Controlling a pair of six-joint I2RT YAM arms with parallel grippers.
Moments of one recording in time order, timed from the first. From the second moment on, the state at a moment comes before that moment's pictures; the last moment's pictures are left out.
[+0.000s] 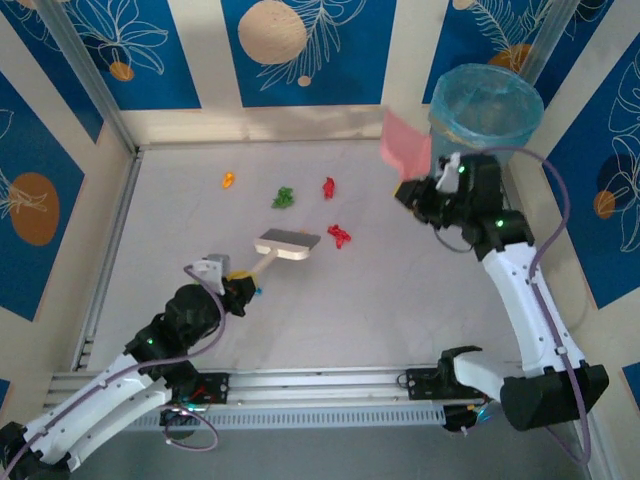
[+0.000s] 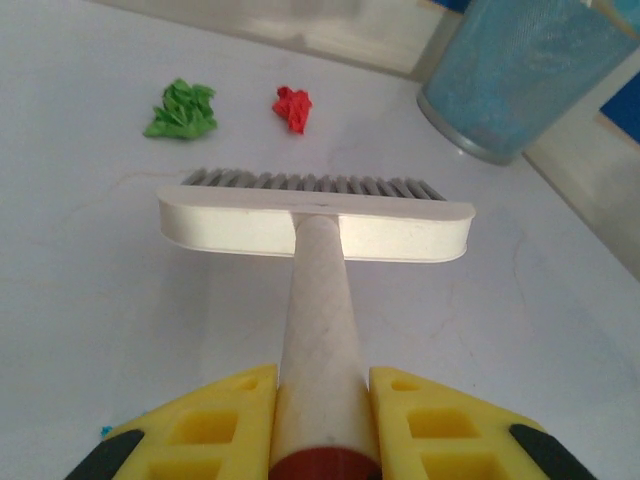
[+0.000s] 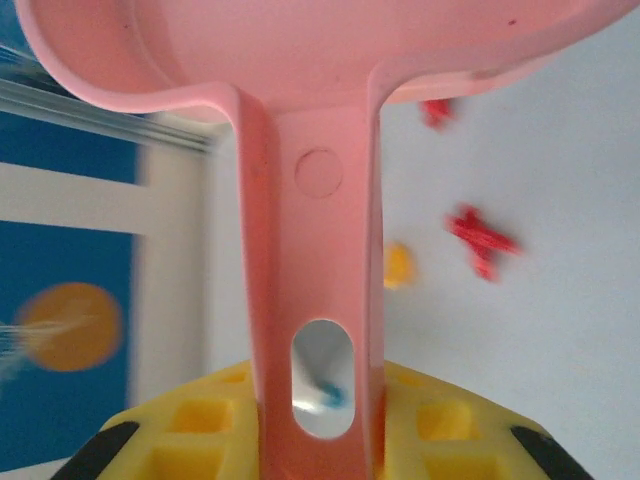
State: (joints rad) left arm -0.76 0.39 0.29 -0.20 -0.18 -0.52; right arm 0.20 1.09 1.15 -0.75 -0.42 0.76
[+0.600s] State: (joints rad) left arm -0.76 0.70 0.55 -0.34 -0.20 -0.69; right arm 0.69 1.01 0.73 -0.97 -0.12 0.71
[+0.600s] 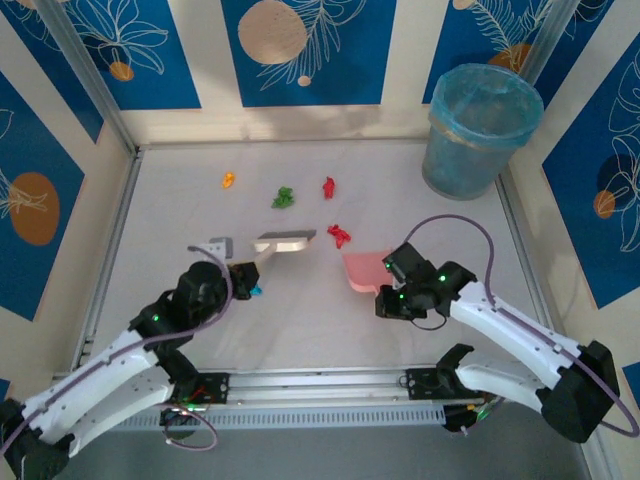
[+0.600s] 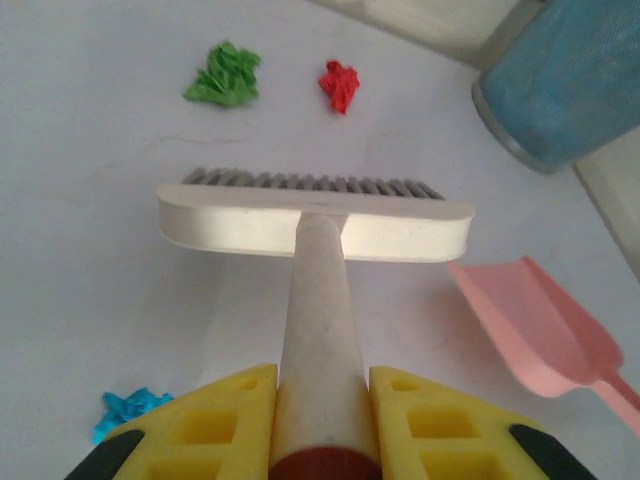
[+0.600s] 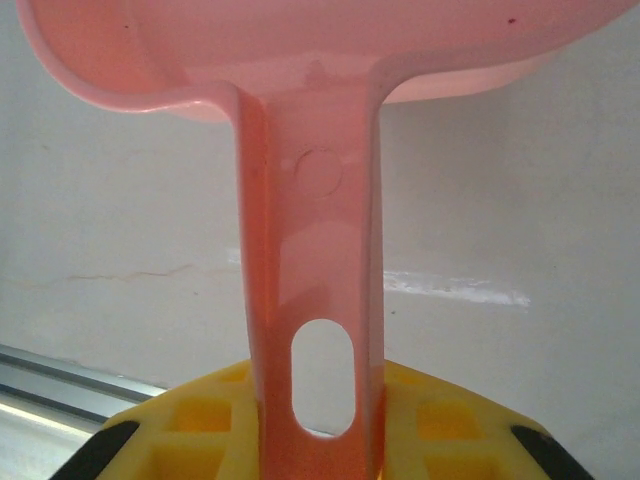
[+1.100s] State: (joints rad) left arm -0.76 1.26 1.02 -0.37 -0.12 -0.67; right arm 0.70 1.31 0.75 -0.72 -0.06 0.58
